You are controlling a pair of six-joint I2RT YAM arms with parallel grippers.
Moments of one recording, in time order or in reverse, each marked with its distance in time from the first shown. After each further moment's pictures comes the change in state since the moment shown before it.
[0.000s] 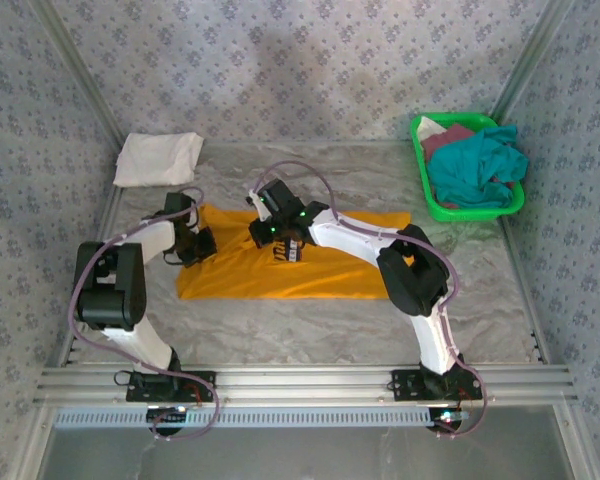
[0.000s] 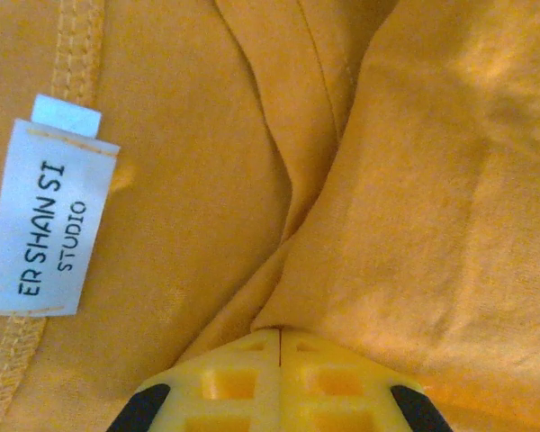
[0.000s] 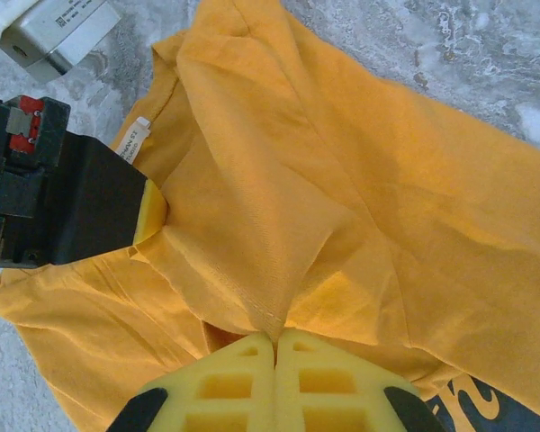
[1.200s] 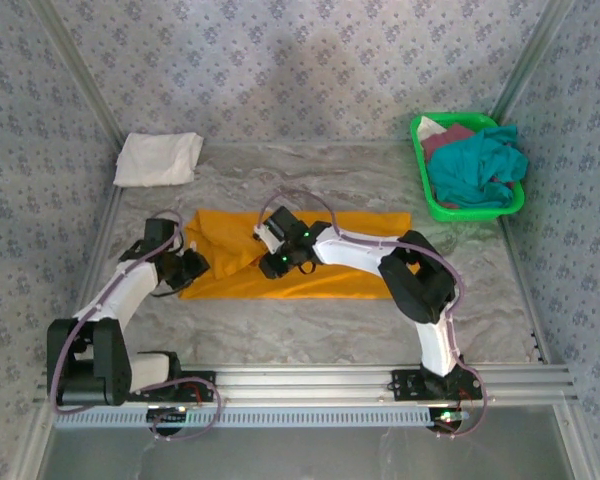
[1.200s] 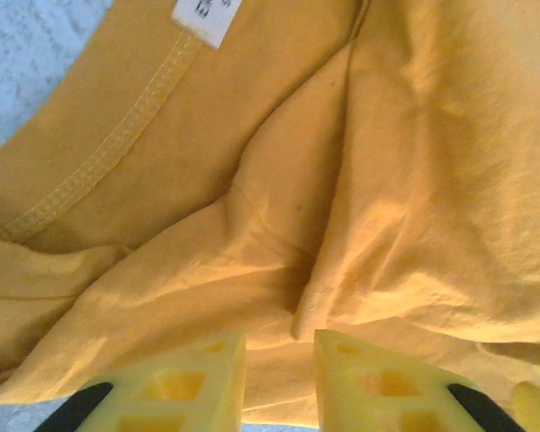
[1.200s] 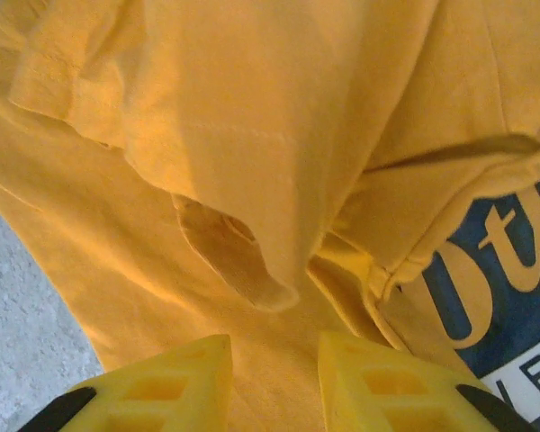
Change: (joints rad) left arm 0.035 -0.443 -0.265 -0.063 0.018 -0.111; right arm 0.042 -0.071 -0.224 -0.072 -0.041 -0.135
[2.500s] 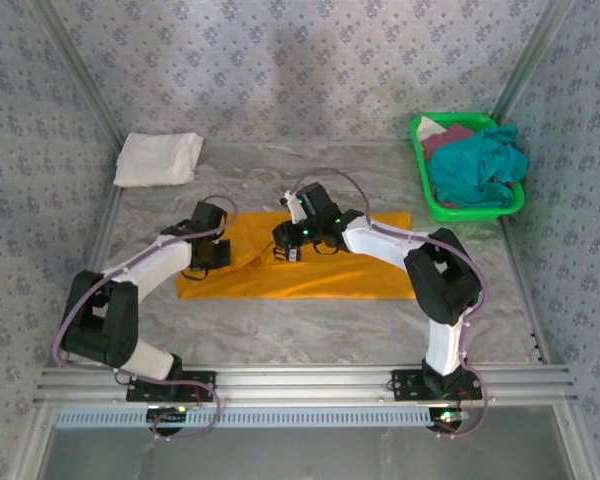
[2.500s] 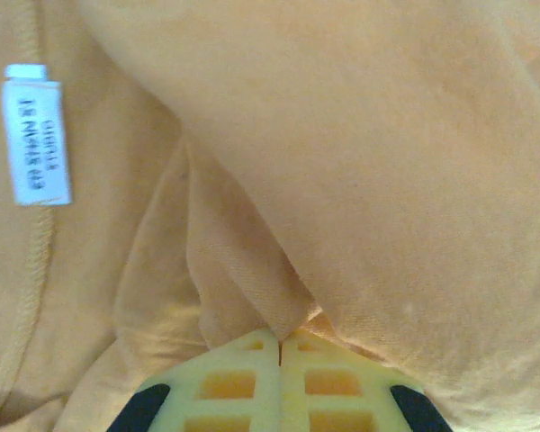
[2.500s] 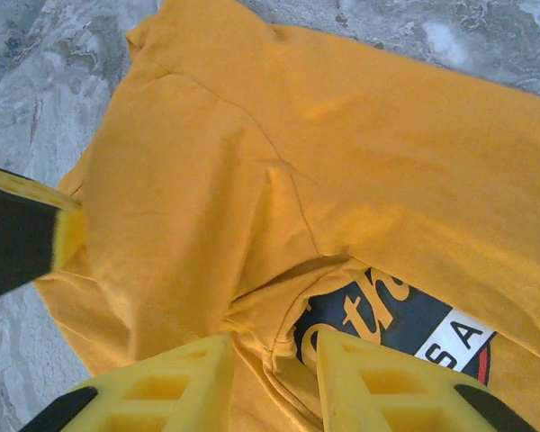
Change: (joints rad) left arm -0.290 0.214 0.174 -0.007 -0.359 0.233; right arm -0.162 -0.118 -0.111 0.245 -0.108 0.186
